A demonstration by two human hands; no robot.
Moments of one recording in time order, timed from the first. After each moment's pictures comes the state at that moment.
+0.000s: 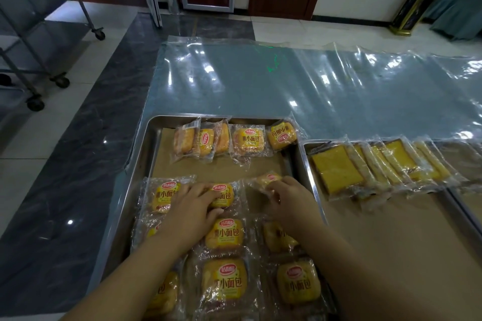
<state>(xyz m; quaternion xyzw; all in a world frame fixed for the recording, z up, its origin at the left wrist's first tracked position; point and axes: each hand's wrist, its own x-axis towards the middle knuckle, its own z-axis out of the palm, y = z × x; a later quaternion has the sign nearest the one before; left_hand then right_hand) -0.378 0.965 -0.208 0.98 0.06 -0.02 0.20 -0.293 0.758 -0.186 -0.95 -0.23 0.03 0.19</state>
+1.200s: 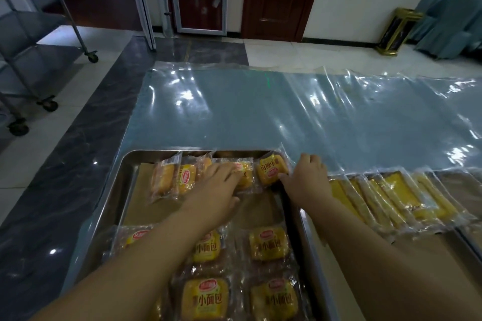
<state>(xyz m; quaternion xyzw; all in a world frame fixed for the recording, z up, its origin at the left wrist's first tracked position) -0.249 0.944 -0.182 0.99 -0.06 0.05 0.14 -0.166 0.762 -0.149 -0.99 -0.04 0.06 0.15</state>
